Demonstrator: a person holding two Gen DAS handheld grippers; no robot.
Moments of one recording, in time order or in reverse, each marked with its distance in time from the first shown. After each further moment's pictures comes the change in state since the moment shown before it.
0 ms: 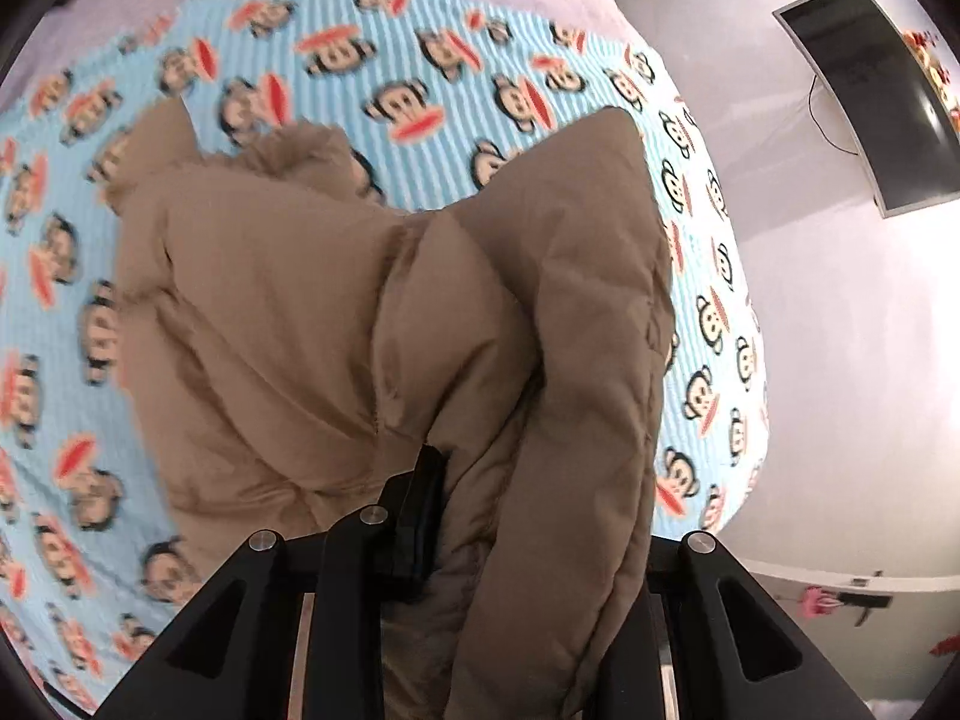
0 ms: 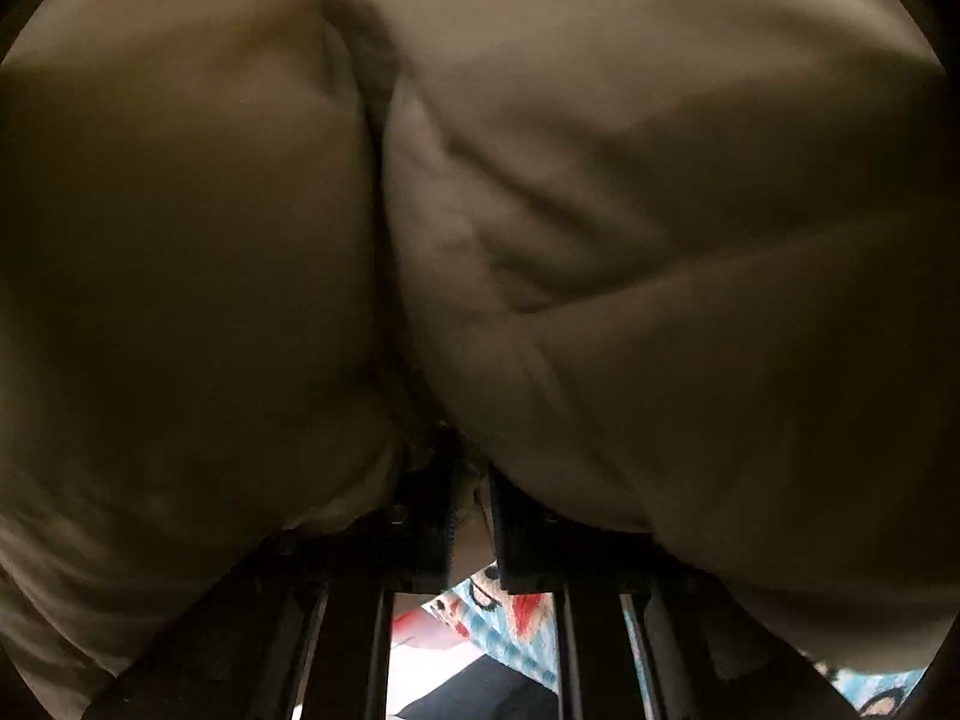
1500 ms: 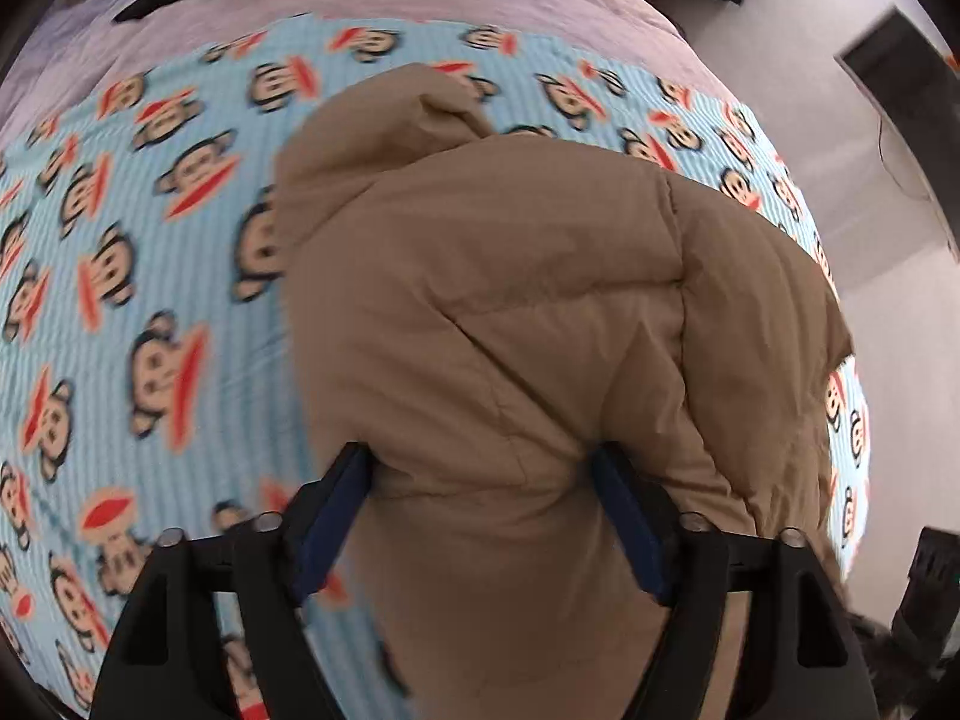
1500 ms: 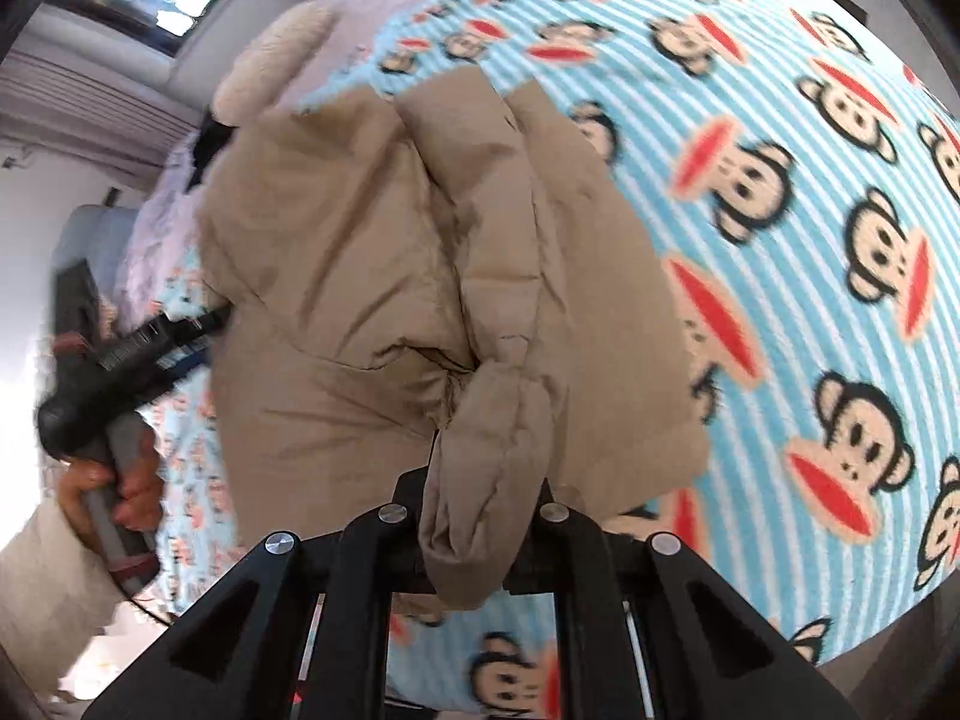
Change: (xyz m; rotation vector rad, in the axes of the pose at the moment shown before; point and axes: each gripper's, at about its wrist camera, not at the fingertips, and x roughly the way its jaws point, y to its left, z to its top) left arm 0.042 0.057 0.017 -0.008 -0.209 0.231; right arm -0.193 -0.035 -0.047 -0.114 -0.447 -0.411
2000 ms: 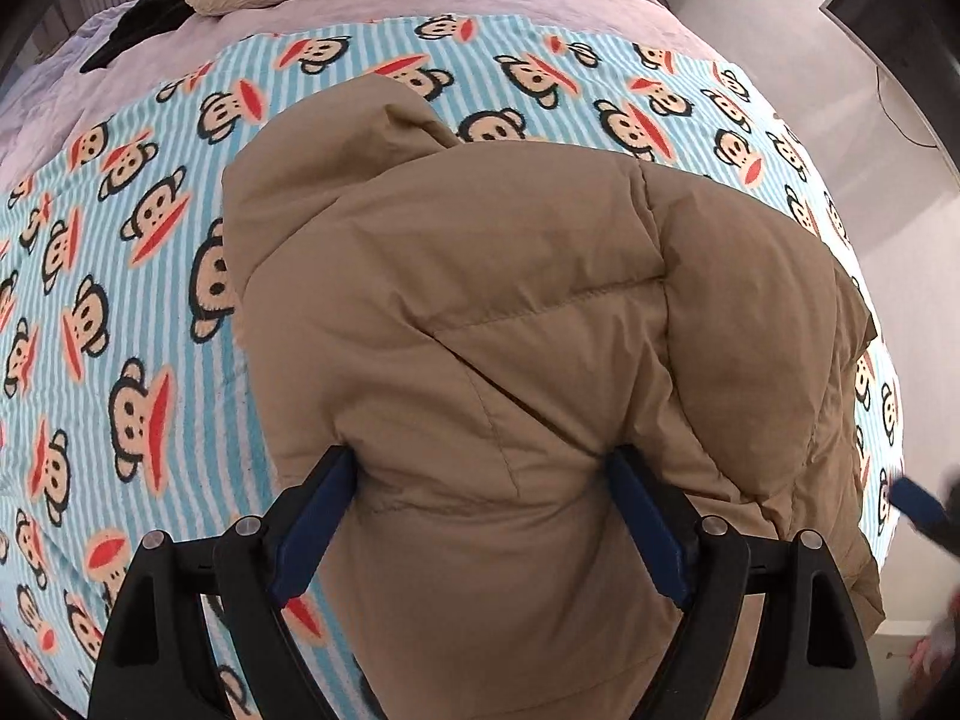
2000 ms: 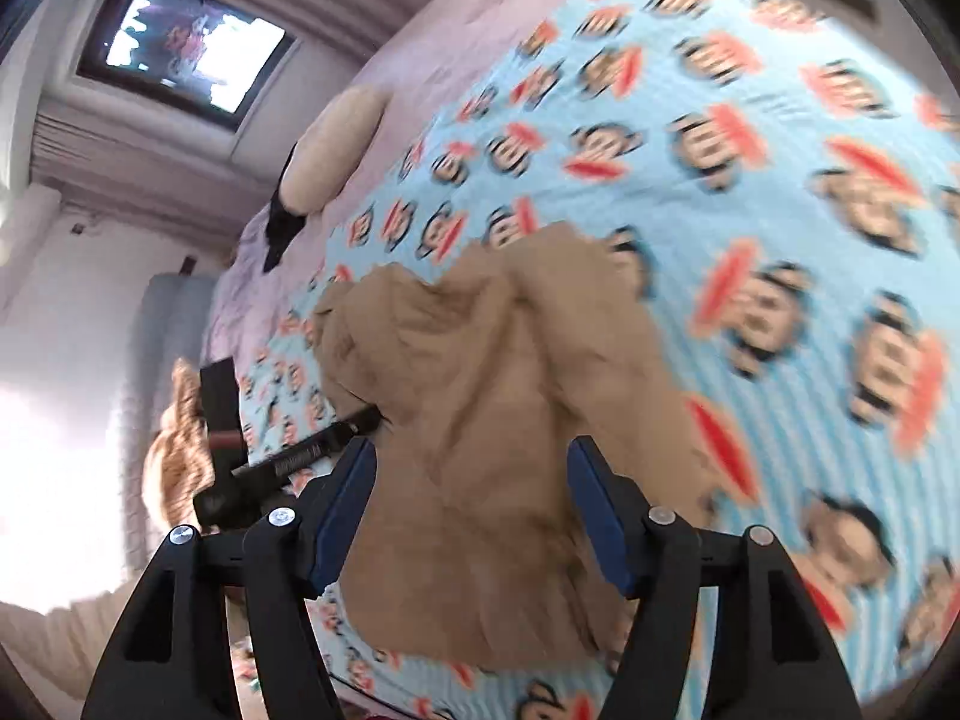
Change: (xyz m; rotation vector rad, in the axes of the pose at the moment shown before) left arm 0.017 -0.026 0.005 0.068 0.011 0.062; right arm -0.044 -0.014 0.074 0.043 -0.110 0.278
